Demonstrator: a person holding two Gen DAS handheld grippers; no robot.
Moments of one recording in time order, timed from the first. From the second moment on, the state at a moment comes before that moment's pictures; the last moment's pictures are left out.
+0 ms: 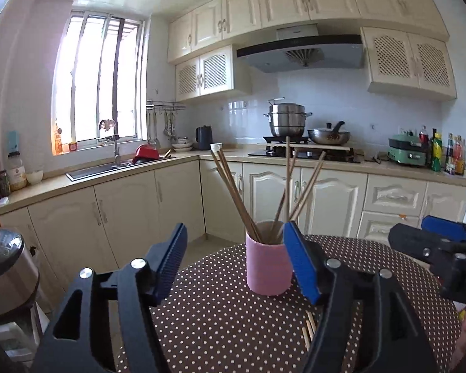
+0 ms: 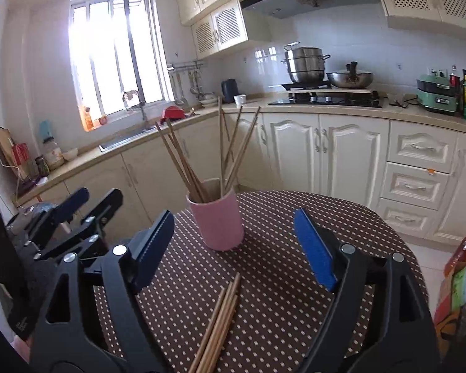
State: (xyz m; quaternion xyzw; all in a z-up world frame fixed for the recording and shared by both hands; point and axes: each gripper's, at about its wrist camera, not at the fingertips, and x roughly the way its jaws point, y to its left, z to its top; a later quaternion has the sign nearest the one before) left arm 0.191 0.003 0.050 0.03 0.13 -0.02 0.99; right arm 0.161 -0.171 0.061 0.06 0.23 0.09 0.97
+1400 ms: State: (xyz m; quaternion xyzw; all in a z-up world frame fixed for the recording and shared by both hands) left arm 0.177 0.031 -0.040 0.06 0.32 -0.03 0.95; right arm 0.210 -0.139 -0.083 0.00 0.59 0.04 0.81
